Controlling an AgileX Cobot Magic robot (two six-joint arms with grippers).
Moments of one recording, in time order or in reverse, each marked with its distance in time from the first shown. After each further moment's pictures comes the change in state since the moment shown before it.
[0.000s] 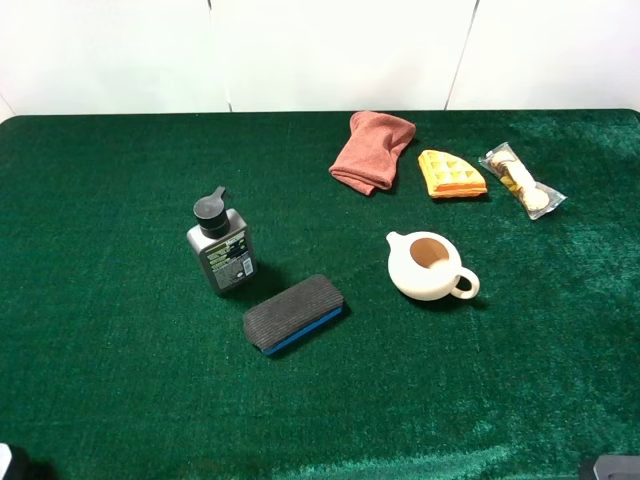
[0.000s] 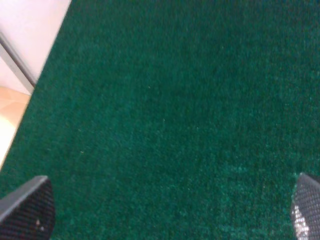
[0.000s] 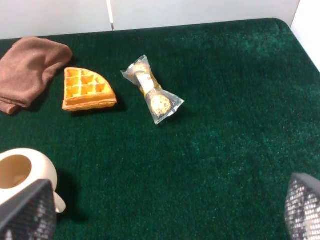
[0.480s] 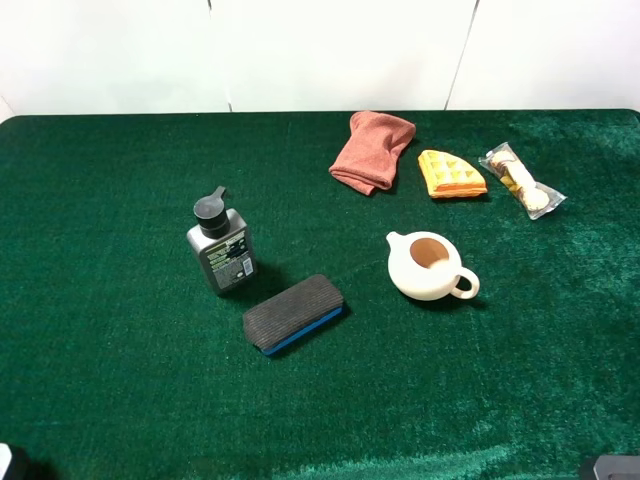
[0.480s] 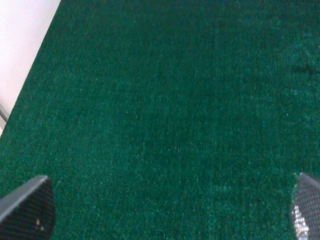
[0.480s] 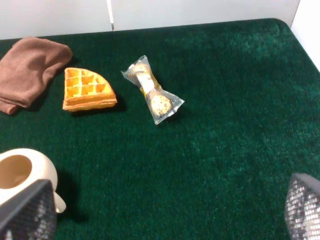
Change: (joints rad) left arm 0.005 -0.159 0.072 -0.042 -0.061 0.071; right arm 0.000 0.000 0.000 0.000 0.000 0.000
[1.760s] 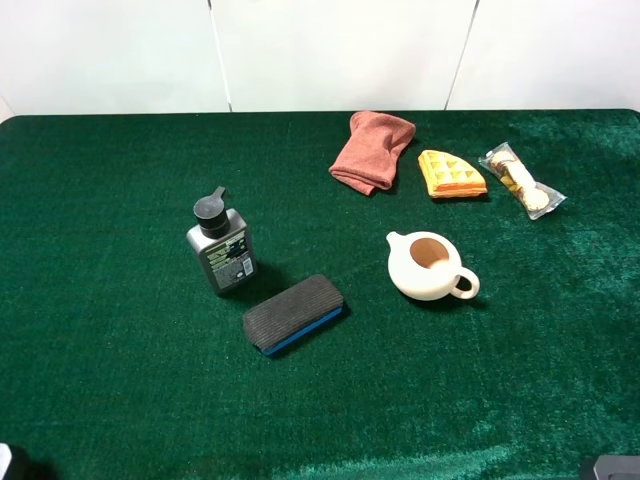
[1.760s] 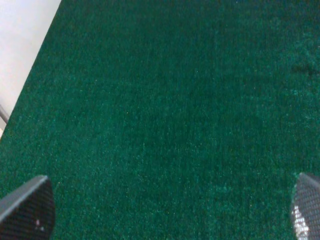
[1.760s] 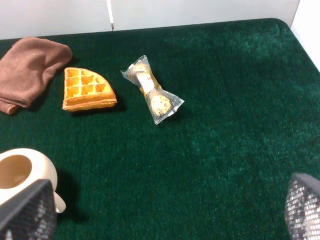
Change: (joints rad) left arm 0.000 0.000 0.000 0.000 -0.001 0.003; right arm 0.000 0.000 0.000 0.000 0.000 0.000
